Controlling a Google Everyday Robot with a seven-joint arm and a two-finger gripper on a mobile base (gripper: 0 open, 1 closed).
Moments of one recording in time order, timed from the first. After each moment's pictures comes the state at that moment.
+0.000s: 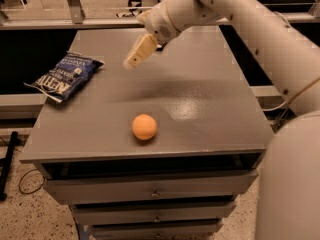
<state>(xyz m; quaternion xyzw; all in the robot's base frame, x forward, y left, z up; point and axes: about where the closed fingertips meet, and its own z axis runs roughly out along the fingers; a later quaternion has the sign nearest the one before) 0.696 0.068 0.921 -0.62 0.63 0.23 0.41</state>
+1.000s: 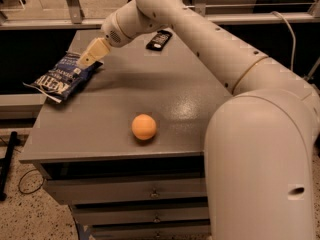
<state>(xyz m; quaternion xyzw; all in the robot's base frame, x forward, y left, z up) 0.734 0.191 0.895 -0.56 0.67 0.27 0.40</state>
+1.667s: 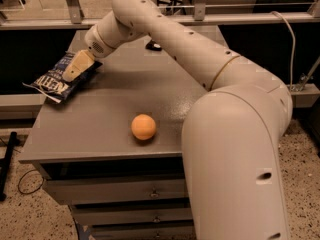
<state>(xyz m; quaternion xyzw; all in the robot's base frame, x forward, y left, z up) 0.721 0.244 0.858 -0.59 0.67 0.28 0.36</state>
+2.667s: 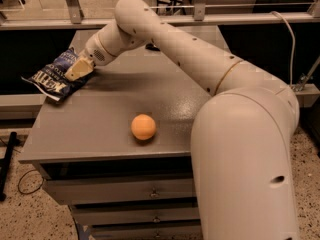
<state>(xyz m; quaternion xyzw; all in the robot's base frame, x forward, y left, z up) 0.698 0.248 0.841 -0.59 0.66 0.31 0.34</state>
